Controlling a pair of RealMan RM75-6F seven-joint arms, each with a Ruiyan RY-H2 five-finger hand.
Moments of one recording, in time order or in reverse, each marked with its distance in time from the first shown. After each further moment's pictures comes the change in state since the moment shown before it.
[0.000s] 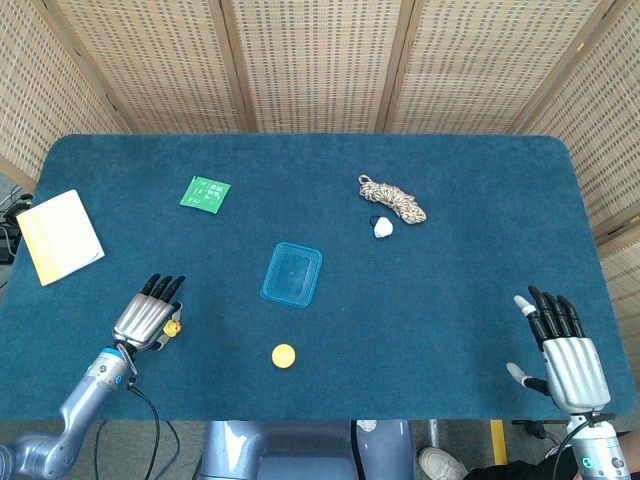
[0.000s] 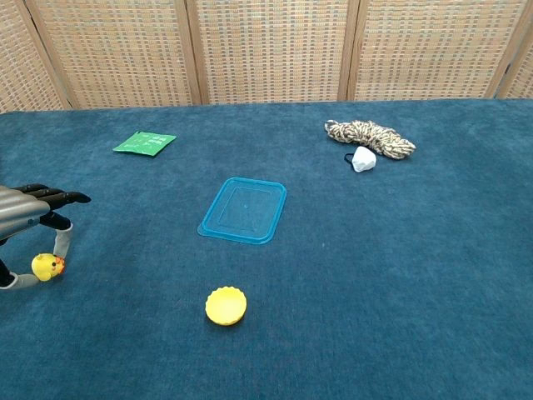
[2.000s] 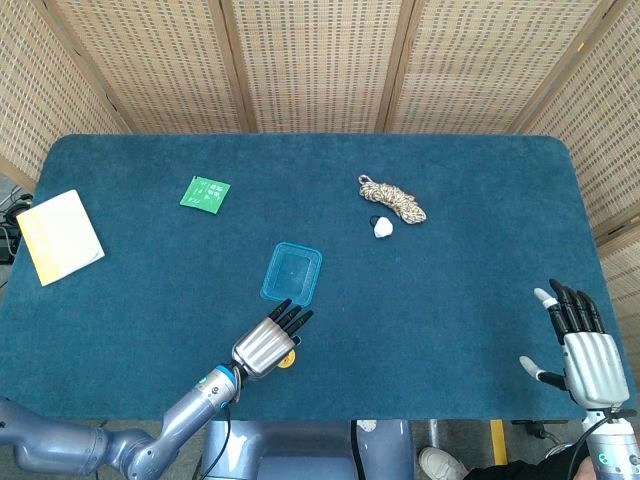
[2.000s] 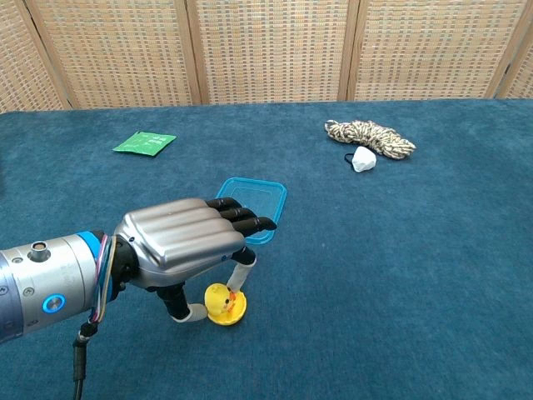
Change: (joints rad) left arm -0.306 -0.248 0.000 -0.266 -0.181 0.000 0.480; right arm -0.003 0.039 0.026 -0.005 0.050 0.001 0.092
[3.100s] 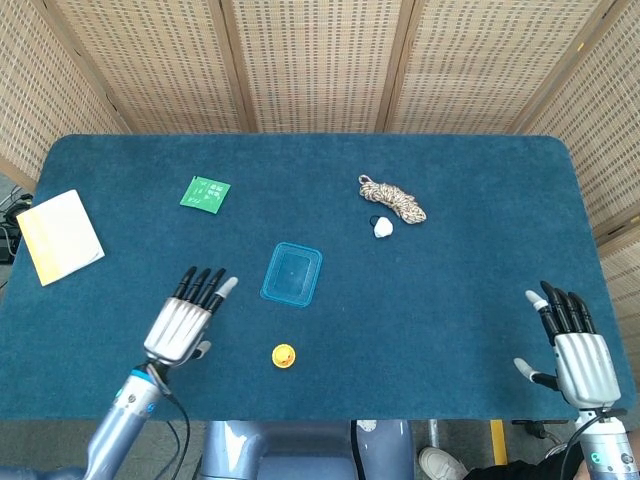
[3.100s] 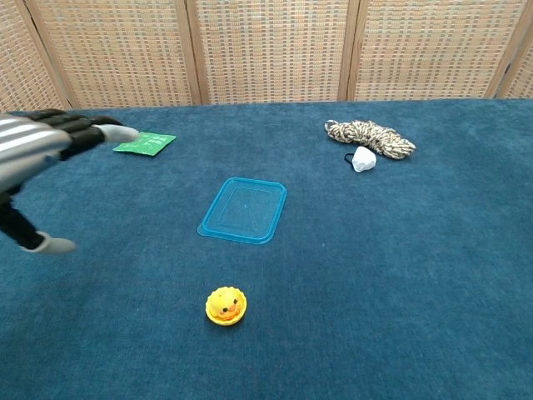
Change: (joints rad) left arm 0.257 0.252 0.109 -0.205 0.176 0.472 -0.147; right arm 0.008 -0.020 -0.010 0.006 -0.012 -0.016 -0.045
